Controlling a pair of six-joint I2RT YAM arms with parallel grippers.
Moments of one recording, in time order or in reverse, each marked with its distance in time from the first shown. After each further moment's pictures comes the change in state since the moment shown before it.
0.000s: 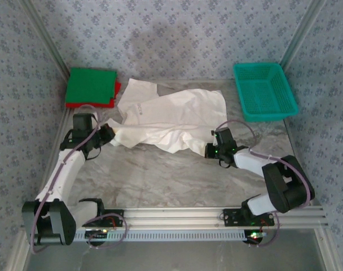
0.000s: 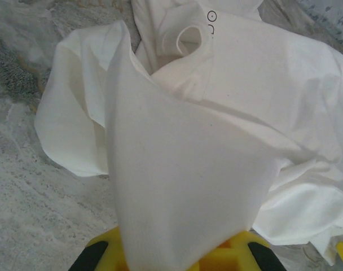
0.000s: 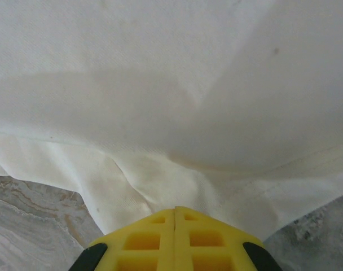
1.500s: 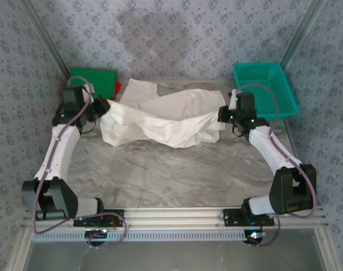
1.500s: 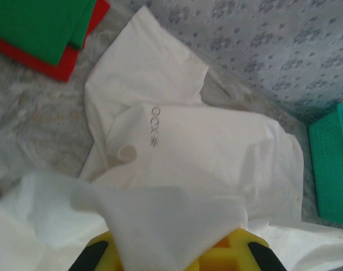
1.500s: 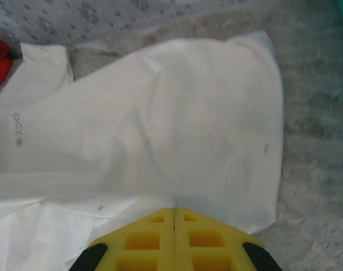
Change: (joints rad) left arm 0.041 0.255 0.430 -0.018 0.057 0.007; right arm -0.232 -0.024 0.493 -0.242 -0.055 -0.165
